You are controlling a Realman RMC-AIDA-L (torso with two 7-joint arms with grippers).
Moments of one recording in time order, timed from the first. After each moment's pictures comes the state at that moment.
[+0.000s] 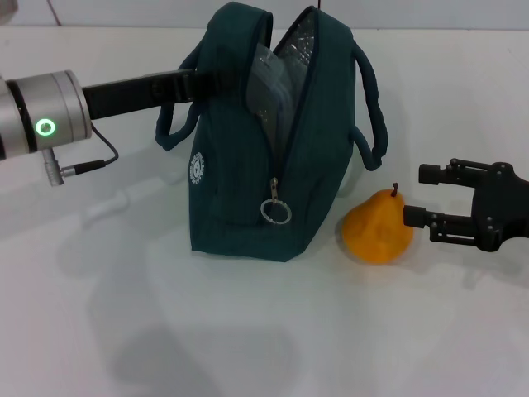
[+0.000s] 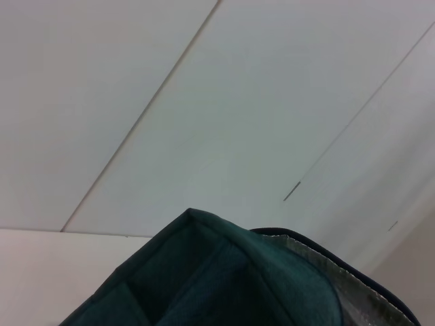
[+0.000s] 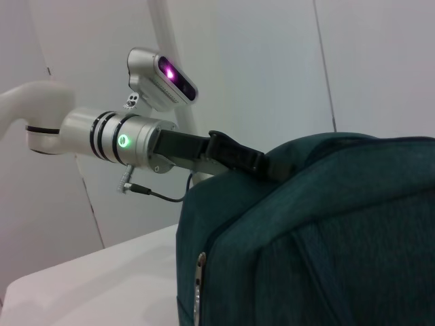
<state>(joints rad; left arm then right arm) -0.46 -2.09 0.94 0.86 1.69 1.31 -2.02 0.36 2.01 -1.12 -0.78 -1.58 -1.50 1.35</state>
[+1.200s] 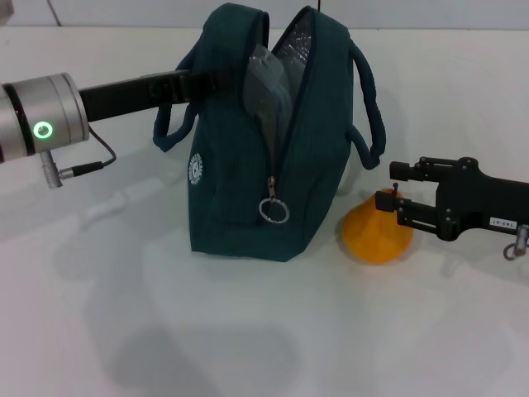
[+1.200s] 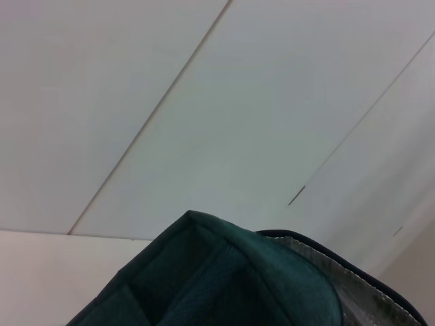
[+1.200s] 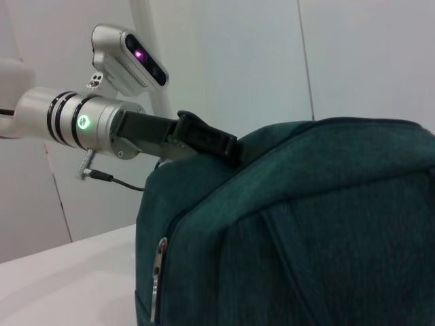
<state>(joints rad) -0.45 -2.09 0.94 0.86 1.68 1.31 -2.01 0.45 2.02 -1.19 -0.58 -1.47 -1.36 1.18</state>
